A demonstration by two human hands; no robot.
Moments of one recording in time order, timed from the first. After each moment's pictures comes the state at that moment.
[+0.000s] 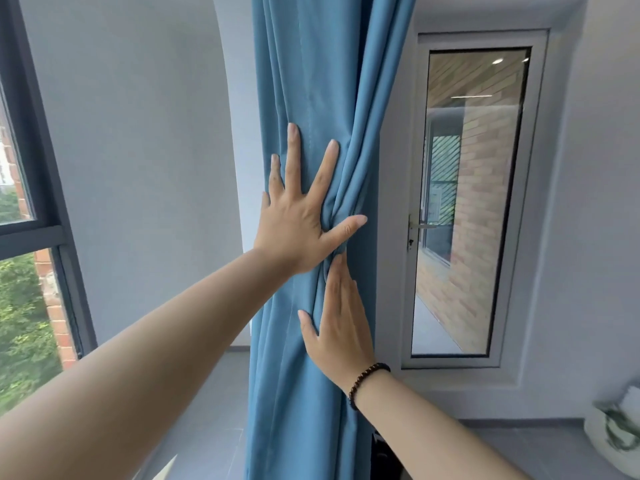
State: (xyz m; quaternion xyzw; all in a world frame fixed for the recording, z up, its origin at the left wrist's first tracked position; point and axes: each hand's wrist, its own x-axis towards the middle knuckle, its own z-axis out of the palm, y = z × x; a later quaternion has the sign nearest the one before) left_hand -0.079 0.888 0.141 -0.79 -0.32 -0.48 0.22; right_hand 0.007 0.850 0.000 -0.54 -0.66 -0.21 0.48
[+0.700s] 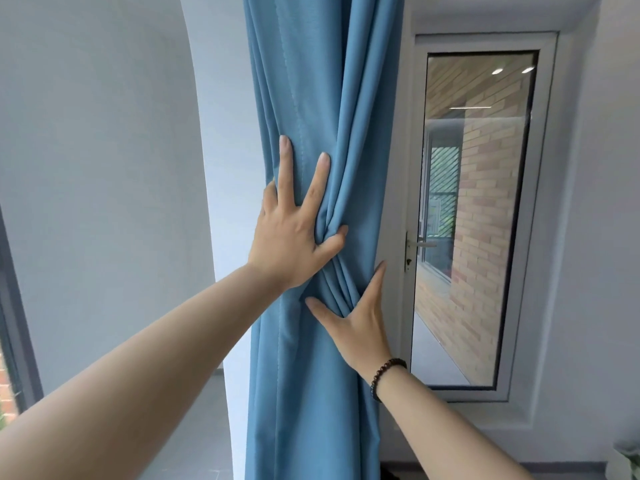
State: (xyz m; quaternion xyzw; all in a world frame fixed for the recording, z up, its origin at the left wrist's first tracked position) left_hand 0.006 1.010 0.148 -0.78 -0.30 -0.50 0.24; right_hand 0.127 0.975 0.031 -0.52 -0.58 0.11 0.62
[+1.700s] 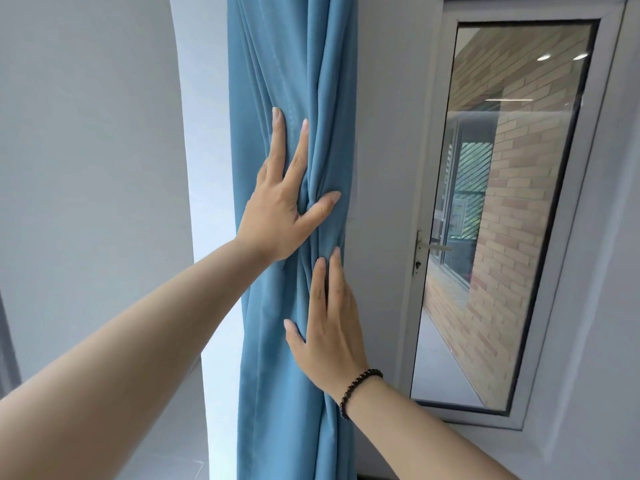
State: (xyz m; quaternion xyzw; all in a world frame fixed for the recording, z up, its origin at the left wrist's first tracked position) left_hand 0.093 1.093 0.153 -0.78 -0.29 -0.53 0.12; right_hand 0.197 1.060 0.004 -0.52 -0.70 -0.25 0.42
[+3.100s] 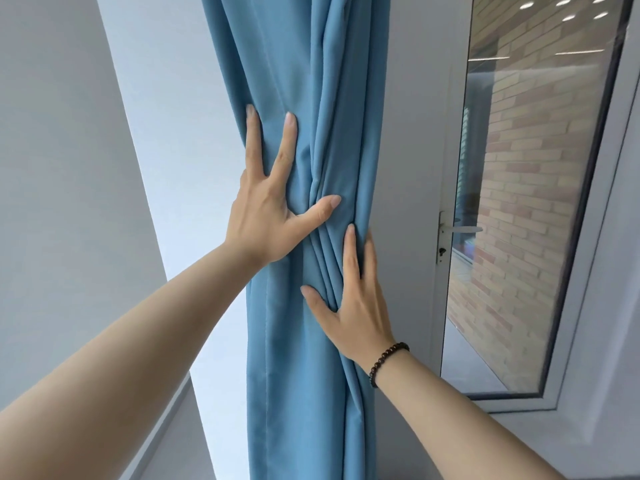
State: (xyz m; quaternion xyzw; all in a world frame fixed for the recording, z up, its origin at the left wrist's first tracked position) left_hand 0.052 1.321 0.141 -0.79 -0.28 -0.53 0.11; right_hand 0.181 1.277 0.016 -0.51 -0.65 -0.15 0.55
